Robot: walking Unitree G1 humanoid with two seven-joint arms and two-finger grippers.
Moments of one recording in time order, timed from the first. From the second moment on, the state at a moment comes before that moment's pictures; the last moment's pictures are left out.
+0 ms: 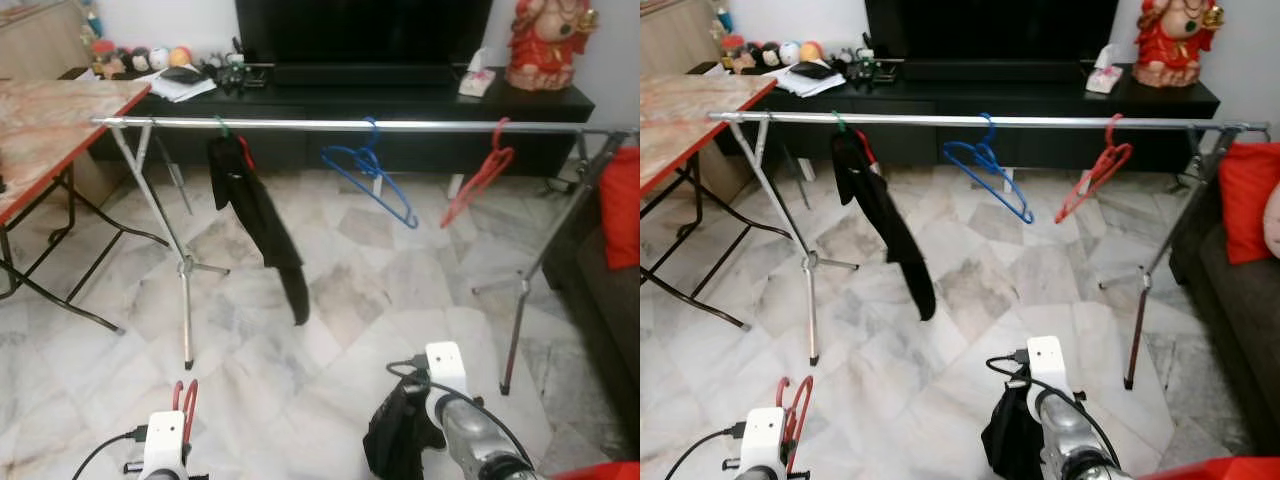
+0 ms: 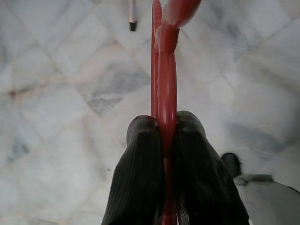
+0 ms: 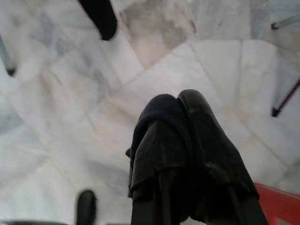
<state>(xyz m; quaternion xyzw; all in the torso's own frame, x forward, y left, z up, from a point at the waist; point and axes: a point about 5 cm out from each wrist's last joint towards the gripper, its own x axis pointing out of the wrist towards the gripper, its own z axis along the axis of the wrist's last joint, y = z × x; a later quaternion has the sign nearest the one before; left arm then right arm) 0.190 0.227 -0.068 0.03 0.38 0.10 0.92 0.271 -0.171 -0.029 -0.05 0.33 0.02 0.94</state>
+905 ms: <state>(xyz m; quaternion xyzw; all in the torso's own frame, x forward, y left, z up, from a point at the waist) 0.227 0.234 -0.037 0.04 0.28 0.06 0.96 0.305 -0.155 0.002 -0.05 0.27 0.05 0.96</state>
